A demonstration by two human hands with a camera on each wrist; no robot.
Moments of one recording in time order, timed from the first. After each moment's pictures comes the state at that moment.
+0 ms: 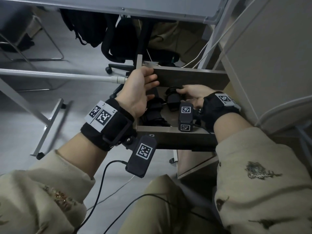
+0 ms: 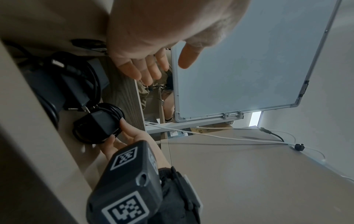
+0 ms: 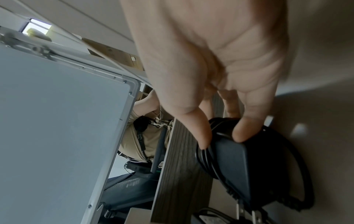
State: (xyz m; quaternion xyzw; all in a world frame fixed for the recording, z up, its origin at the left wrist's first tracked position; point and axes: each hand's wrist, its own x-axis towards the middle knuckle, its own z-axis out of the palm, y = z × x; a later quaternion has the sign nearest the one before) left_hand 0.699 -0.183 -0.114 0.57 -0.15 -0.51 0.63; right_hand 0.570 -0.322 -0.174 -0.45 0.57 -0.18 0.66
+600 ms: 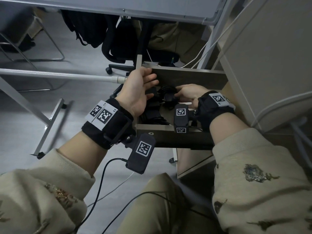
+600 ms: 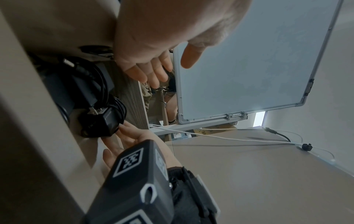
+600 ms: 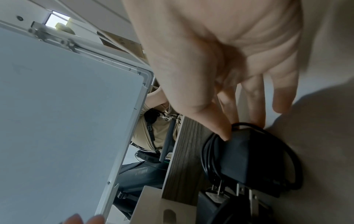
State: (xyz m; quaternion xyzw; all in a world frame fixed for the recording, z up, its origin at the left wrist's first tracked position) left_hand 0.701 -0.181 -0.116 0.56 -0.16 -0.52 0.63; right_hand 0.577 -0.317 -0.173 -0.59 0.58 -0.08 0.55
